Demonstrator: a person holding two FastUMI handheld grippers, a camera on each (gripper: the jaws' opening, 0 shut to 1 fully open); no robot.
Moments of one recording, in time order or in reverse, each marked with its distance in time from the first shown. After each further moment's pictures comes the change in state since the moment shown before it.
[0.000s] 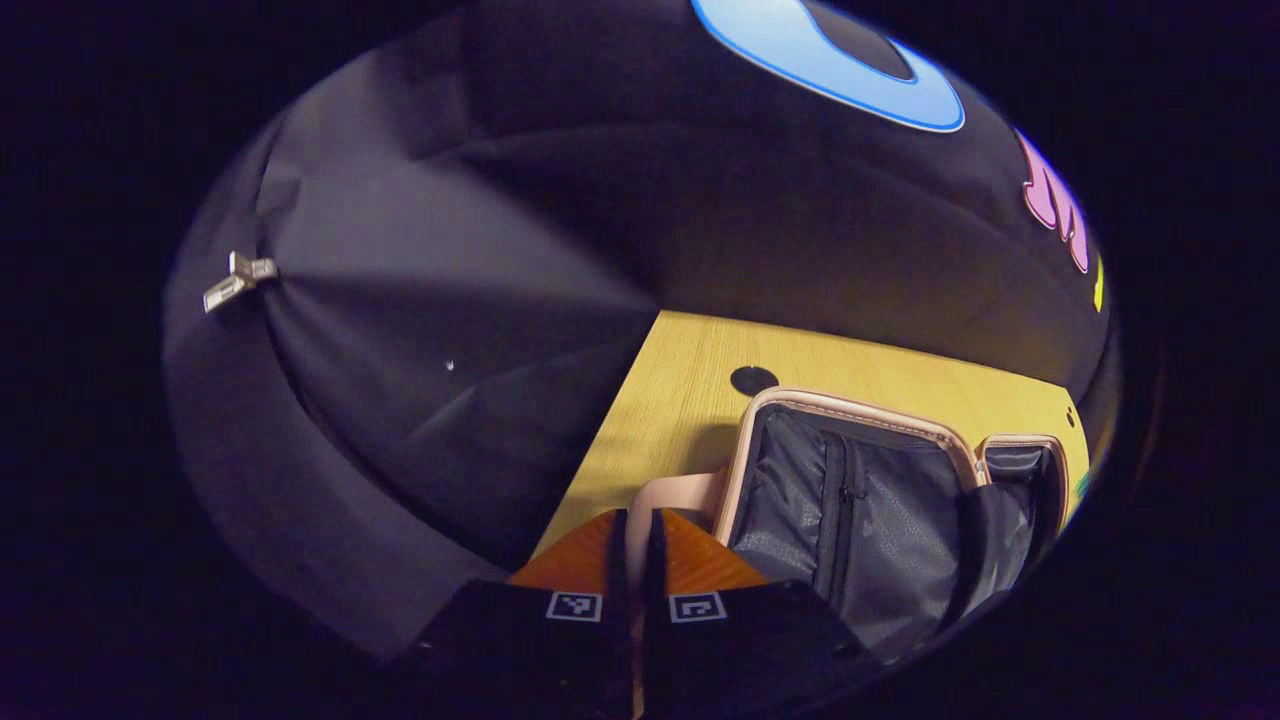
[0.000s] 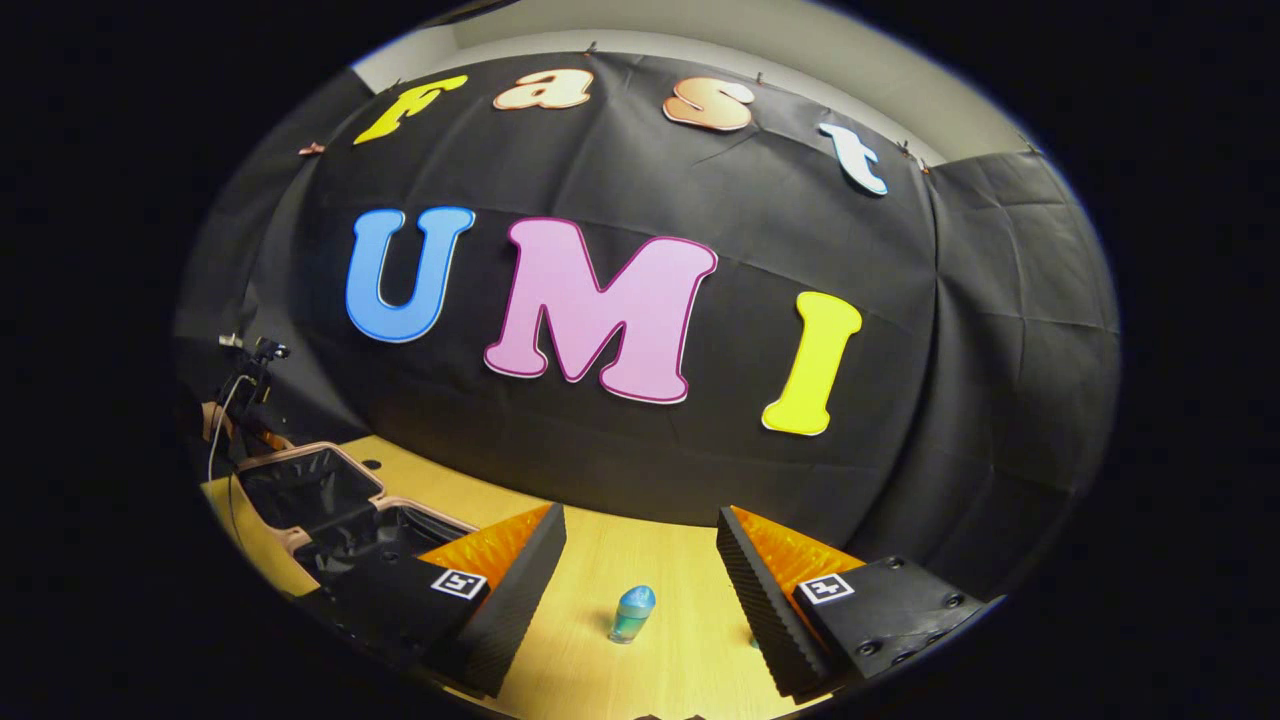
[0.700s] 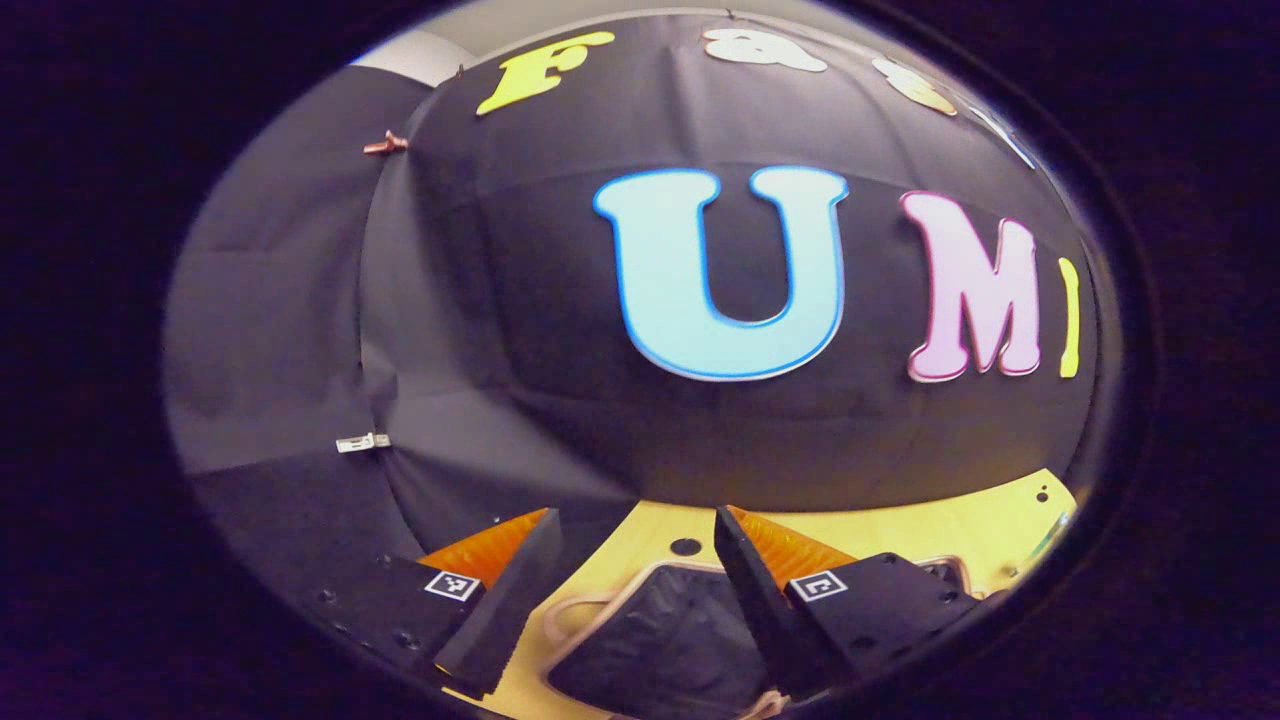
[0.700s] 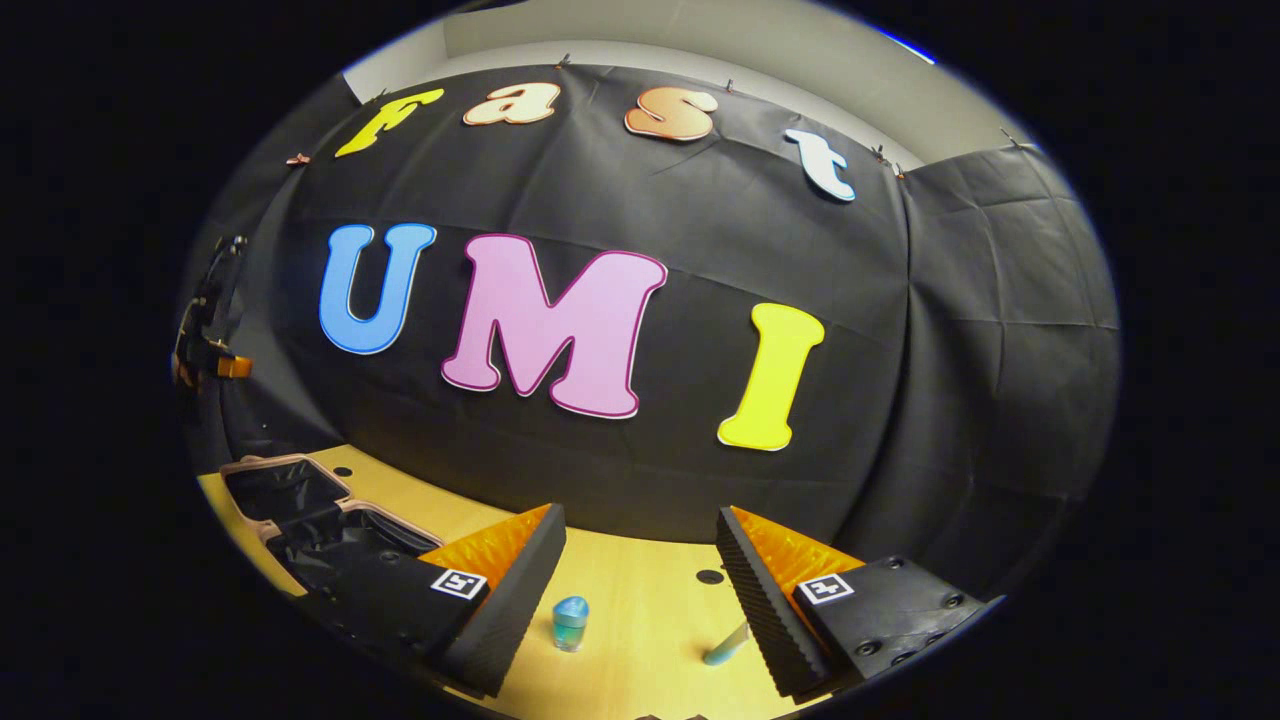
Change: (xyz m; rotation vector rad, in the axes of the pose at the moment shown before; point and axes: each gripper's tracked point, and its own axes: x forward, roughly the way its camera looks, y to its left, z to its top) left arm -0.308 -0.154 0.128 0.007 -0.668 0.054; right arm 0.003 -0.091 0.009 0.017 -0.071 -0.033
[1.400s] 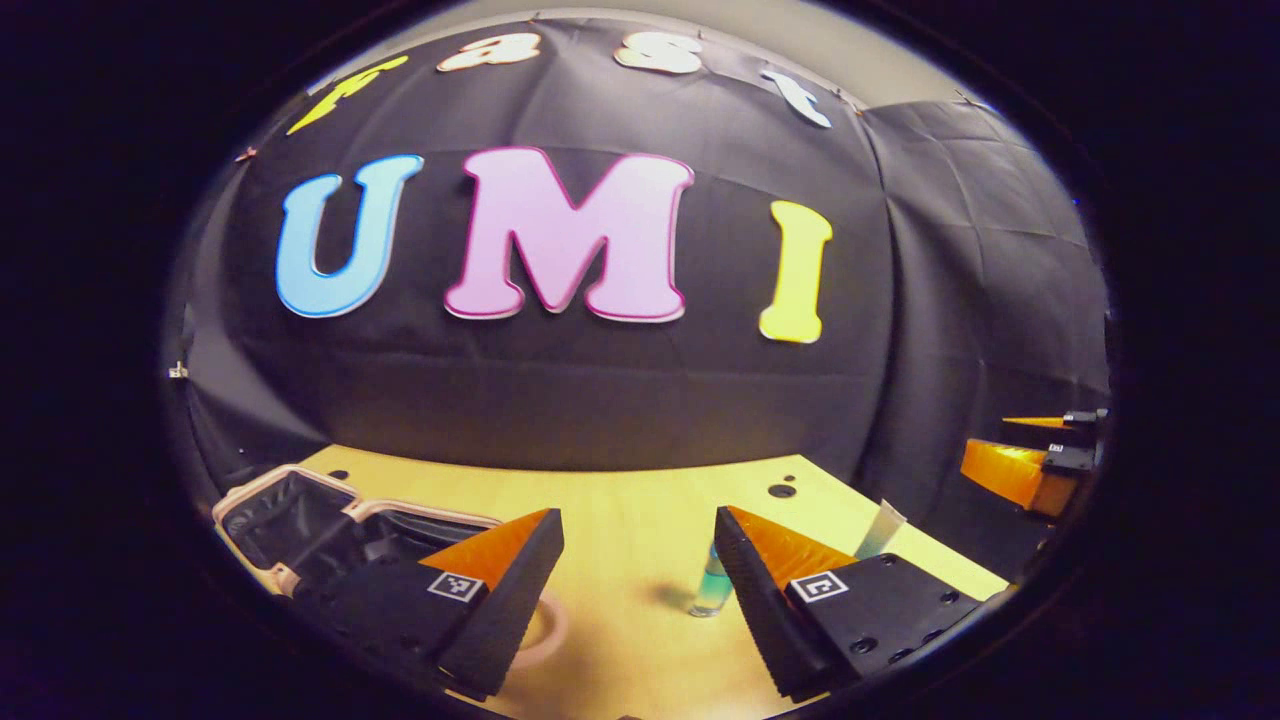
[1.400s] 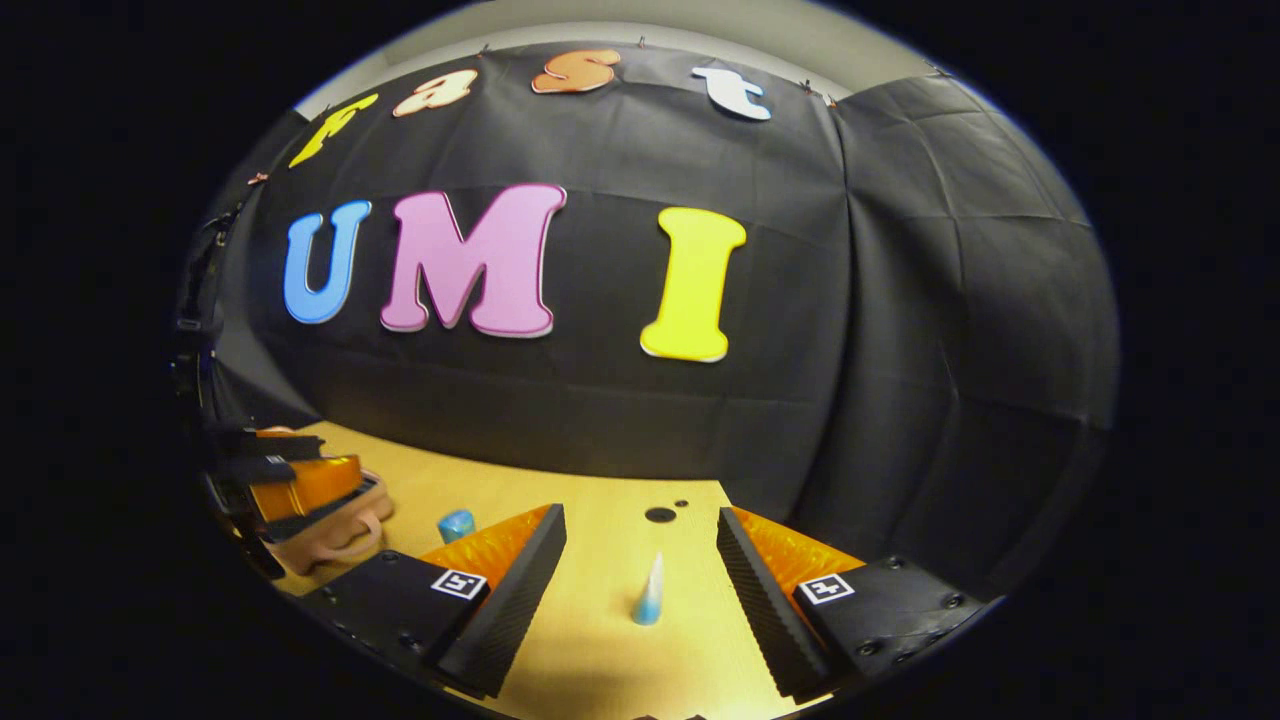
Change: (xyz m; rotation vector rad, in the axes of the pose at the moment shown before) left arm -0.143 -0.486 -0.137 0.019 0.139 -0.568; right arm -0.015 -0.115 -0.144 0.115 0.181 -0.052
